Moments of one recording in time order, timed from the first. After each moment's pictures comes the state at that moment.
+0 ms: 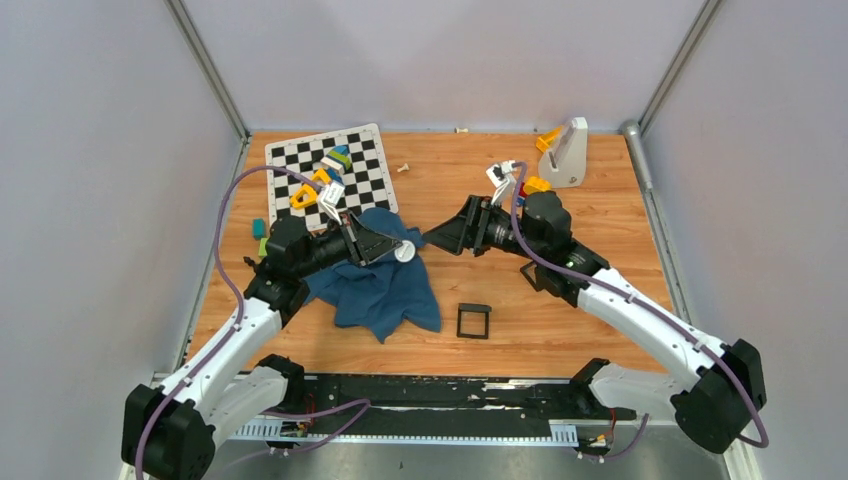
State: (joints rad) left arm -0.38 0.91 0.58 0.29 0.66 -0.81; right arm 0.69 1.16 0.90 0.17 -0.46 0.81
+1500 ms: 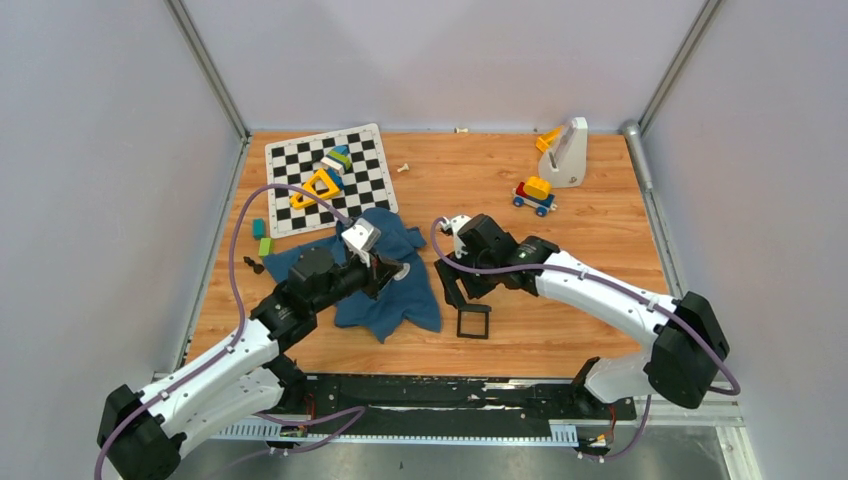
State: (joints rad) left arm -0.71 0.79 0.50 0.06 0.17 -0.20; right arm 0.84 1.36 1.03 -0.63 -0.06 0.27
